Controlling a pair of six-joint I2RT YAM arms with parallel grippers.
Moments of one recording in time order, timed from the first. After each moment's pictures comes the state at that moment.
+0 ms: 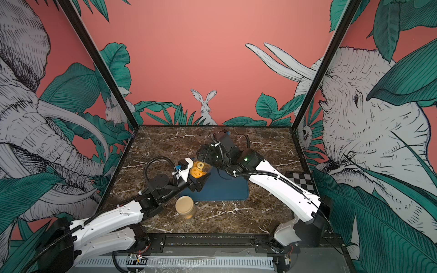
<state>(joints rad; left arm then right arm) -0.90 1.01 0.48 0.54 0.01 -0.08 0.90 1.43 1.53 -0.72 0.06 1.01</state>
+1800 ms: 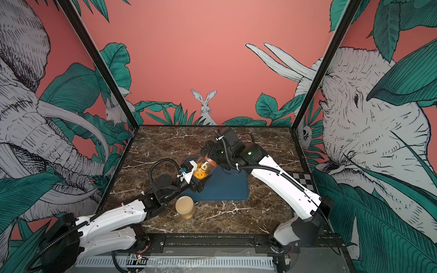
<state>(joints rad) -0.91 1.06 0.47 0.56 -0.03 0.08 0.83 1.47 1.63 -0.89 0.00 1.11</state>
